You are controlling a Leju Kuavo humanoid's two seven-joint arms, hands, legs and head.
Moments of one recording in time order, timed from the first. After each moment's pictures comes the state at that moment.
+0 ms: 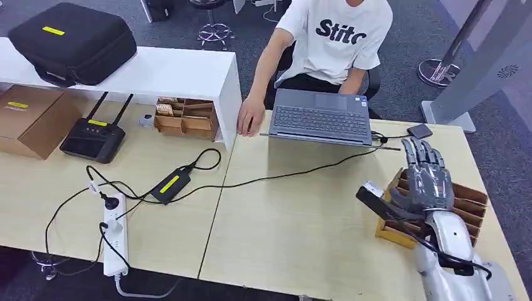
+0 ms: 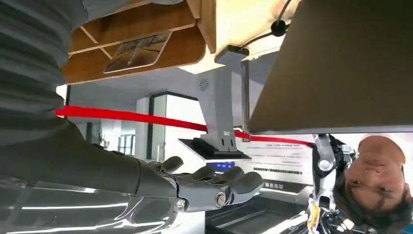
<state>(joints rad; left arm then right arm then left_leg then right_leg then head) -0.07 0.08 -1.17 -0.11 1.22 0.00 0.04 -0.26 -0.18 -0.05 -1.36 1.27 -0.16 -0.08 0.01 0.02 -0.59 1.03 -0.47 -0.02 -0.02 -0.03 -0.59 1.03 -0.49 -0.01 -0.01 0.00</state>
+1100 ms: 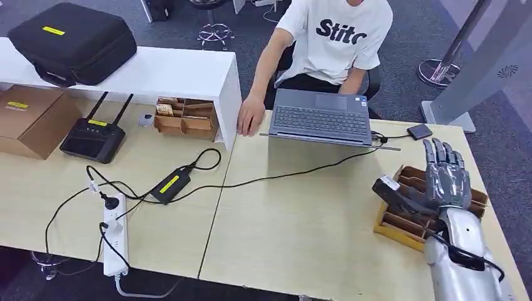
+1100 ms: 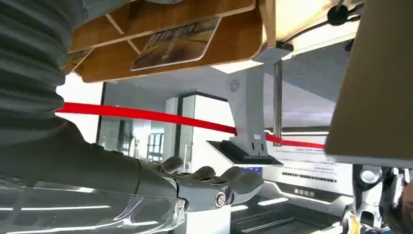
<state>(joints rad) -0.07 0.08 -1.22 -0.11 1.25 0.00 0.03 -0.31 -0.18 -0.16 -1.26 1.34 -0.17 -0.06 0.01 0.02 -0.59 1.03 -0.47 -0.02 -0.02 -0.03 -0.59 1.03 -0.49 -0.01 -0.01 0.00</state>
